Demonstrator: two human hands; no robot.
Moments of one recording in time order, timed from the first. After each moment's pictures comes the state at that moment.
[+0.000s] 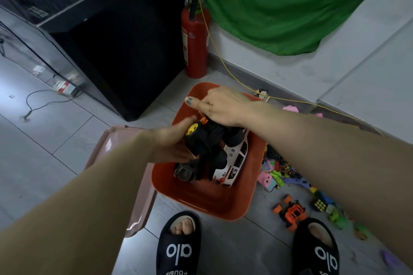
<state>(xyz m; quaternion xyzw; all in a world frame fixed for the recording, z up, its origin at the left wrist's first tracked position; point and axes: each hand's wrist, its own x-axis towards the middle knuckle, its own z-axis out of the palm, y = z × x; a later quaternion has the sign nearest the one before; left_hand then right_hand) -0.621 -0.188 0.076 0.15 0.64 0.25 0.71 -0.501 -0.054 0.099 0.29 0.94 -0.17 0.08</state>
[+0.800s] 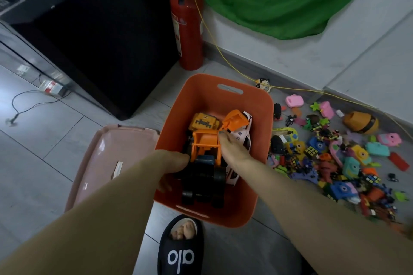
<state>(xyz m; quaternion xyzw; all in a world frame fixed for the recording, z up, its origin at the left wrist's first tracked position) -0.610 -0.191 -0.006 0.14 0.75 -0.04 0.65 -0.446 -0.113 -0.019 0.59 0.59 -0.55 0.02</state>
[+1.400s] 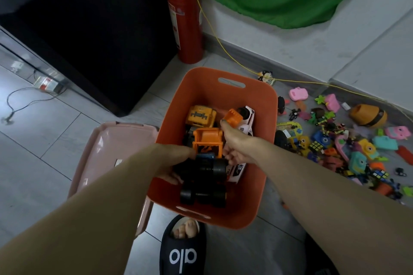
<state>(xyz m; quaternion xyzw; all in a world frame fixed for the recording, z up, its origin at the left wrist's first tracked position) -0.618 -0.182 -0.017 0.15 0.72 0.03 0.67 -0.454 -0.079 -0.038 0.62 0.42 -0.65 0.13</state>
